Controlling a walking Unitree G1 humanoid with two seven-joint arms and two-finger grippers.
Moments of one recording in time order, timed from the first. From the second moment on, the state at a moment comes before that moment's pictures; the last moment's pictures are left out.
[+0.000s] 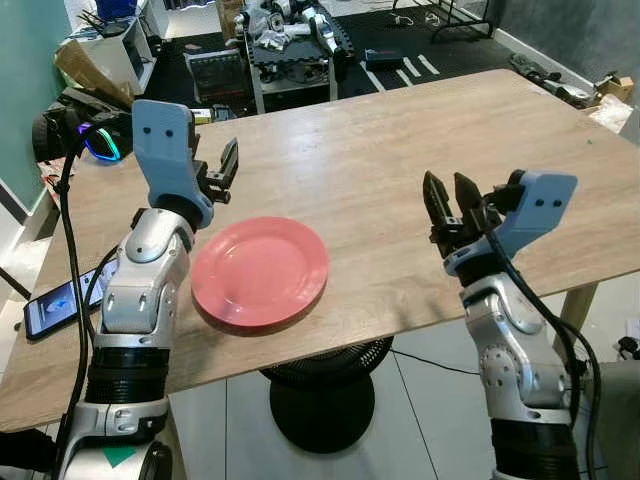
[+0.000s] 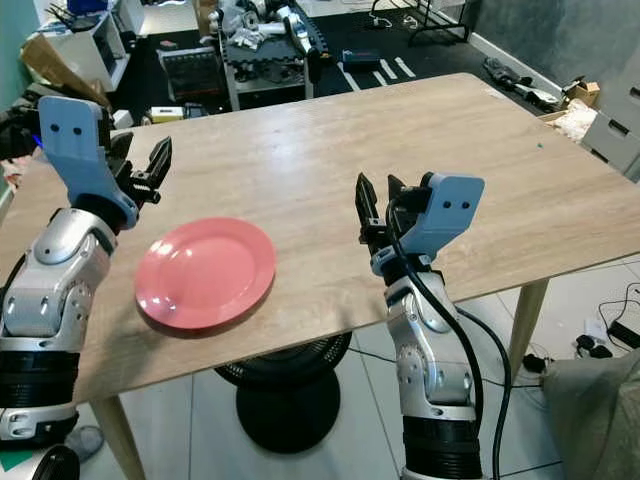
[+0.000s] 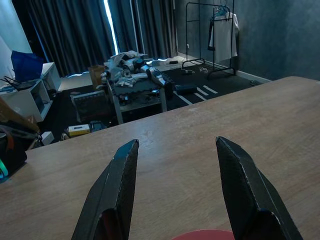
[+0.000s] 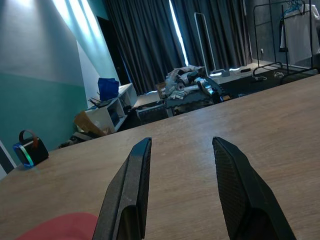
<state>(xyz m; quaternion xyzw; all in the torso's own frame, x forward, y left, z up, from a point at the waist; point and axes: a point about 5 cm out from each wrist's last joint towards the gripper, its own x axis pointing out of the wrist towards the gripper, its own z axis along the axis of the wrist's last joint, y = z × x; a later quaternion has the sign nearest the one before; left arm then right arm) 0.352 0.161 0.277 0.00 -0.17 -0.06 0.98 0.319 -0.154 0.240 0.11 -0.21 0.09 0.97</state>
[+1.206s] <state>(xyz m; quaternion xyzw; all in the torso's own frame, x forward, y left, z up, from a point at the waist) 0.334 0.155 0.198 -0.01 -0.05 -0.16 0.99 0.317 -0.138 0.198 0.03 -0.14 0.14 0.98</state>
